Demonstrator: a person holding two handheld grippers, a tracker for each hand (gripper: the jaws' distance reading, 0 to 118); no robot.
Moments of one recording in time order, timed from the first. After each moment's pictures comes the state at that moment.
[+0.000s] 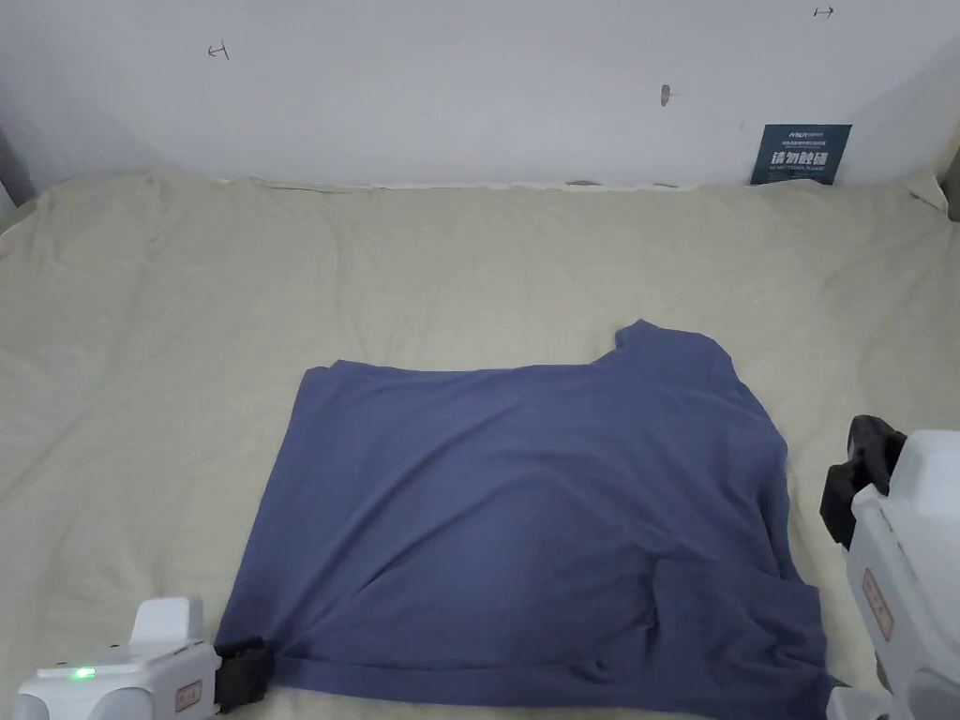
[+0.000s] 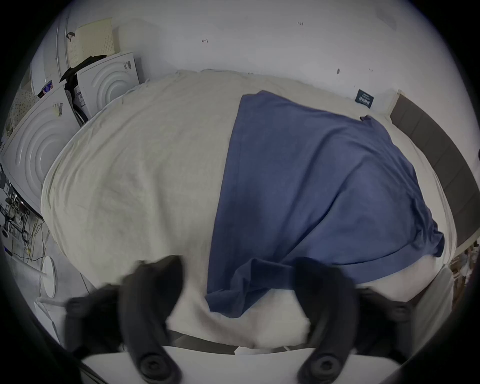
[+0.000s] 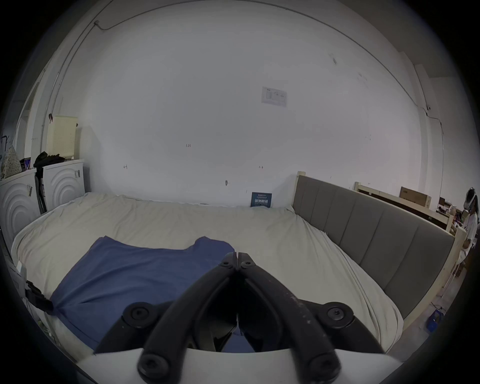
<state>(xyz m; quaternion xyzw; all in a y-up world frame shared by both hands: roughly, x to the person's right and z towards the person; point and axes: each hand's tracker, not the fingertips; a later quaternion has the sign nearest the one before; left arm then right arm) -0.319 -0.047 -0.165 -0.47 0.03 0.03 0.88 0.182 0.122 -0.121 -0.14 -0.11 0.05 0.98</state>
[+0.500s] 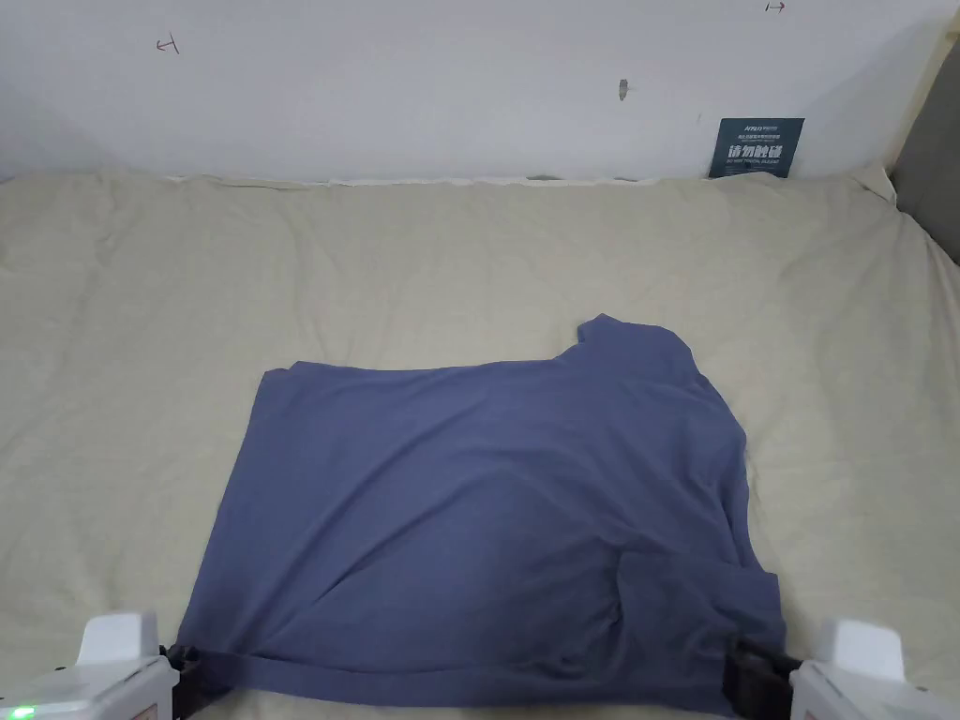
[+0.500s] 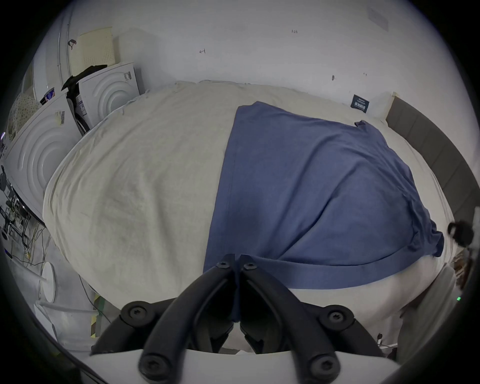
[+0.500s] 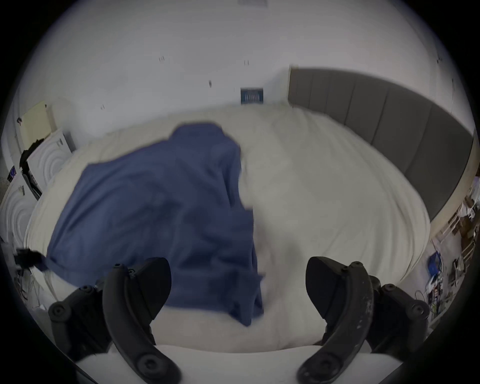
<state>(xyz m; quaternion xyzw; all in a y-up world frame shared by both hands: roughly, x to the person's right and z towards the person) -0.308 -0.027 -0.154 -0.43 0.03 0.02 0.90 0.221 -0.037 -0.101 -0.42 -0.11 -0.06 0.90</state>
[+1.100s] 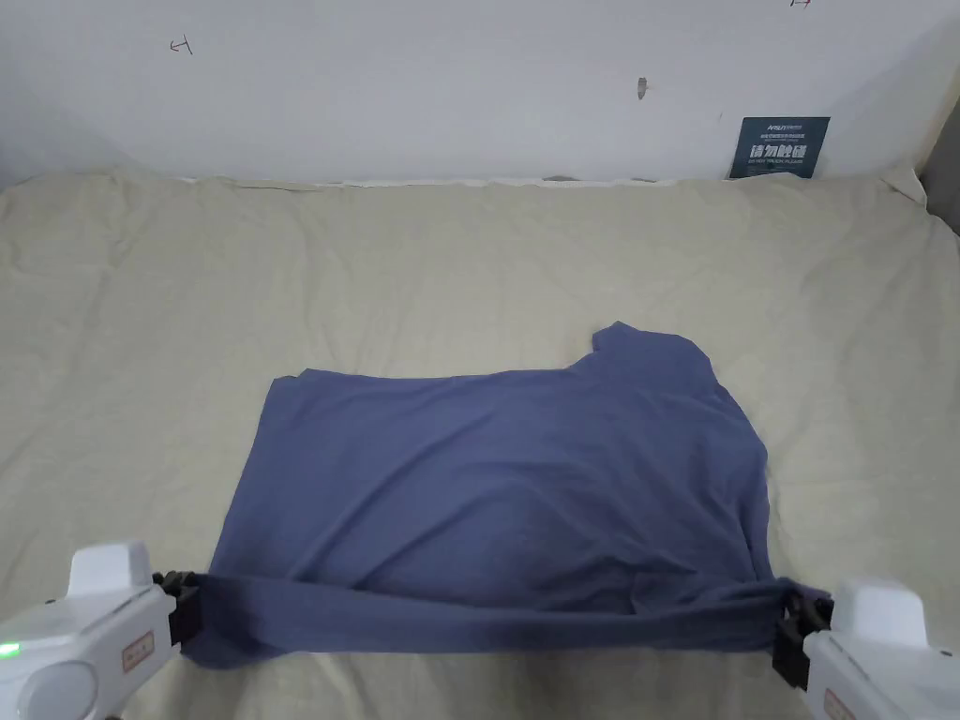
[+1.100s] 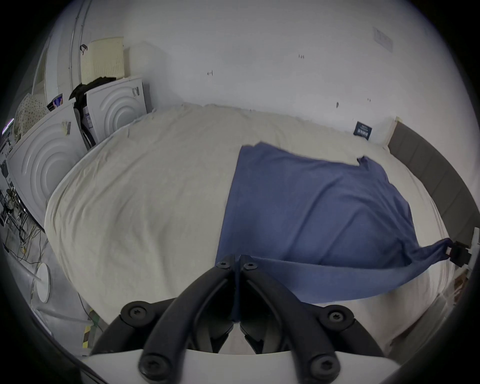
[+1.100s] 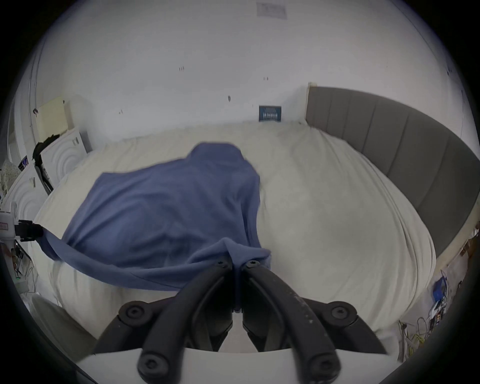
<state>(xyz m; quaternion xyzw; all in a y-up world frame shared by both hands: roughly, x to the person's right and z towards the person) -0.308 0.017 -0.210 -0.37 0.05 0.04 0.93 0.223 0.017 -0.144 -0.34 -0.07 -0.03 0.94</state>
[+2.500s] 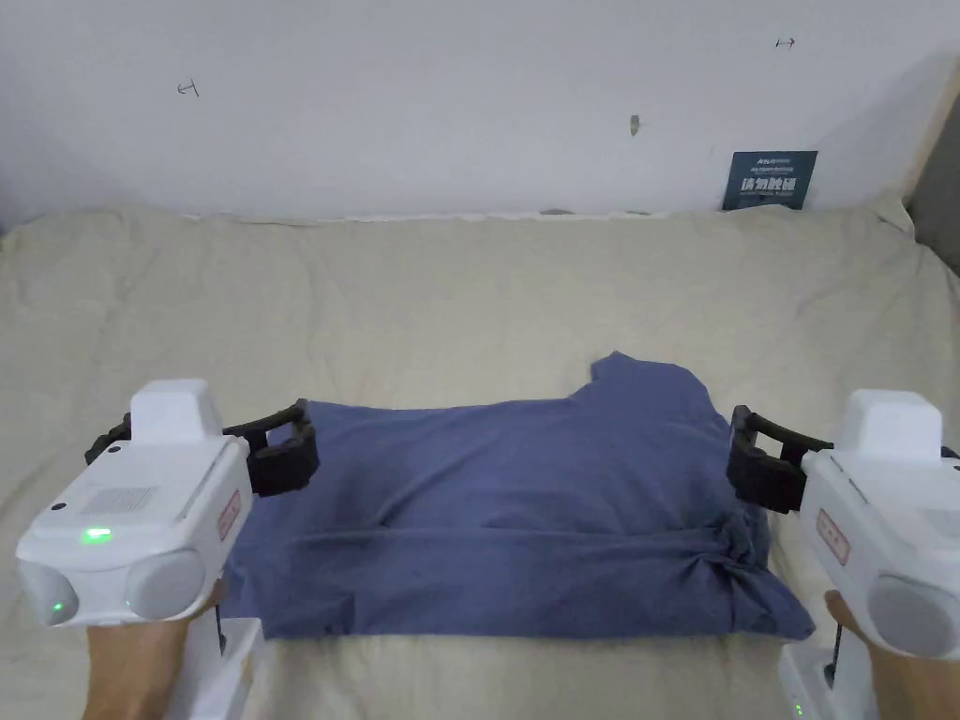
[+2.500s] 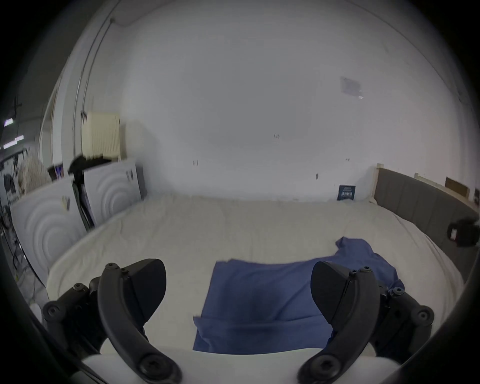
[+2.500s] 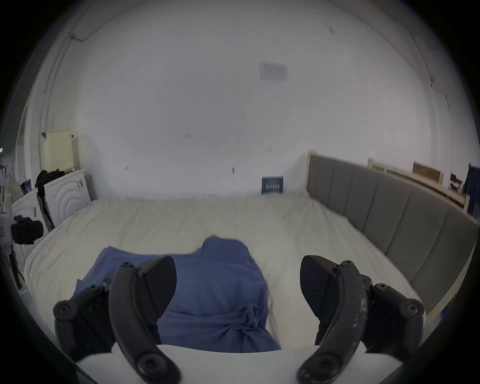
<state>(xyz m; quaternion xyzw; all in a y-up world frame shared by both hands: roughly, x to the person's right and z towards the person) -0.223 0.132 -0.229 -0.13 0.04 -0.03 0.99 0.200 0.130 -0.182 -0.15 -0.08 0.00 0.99</state>
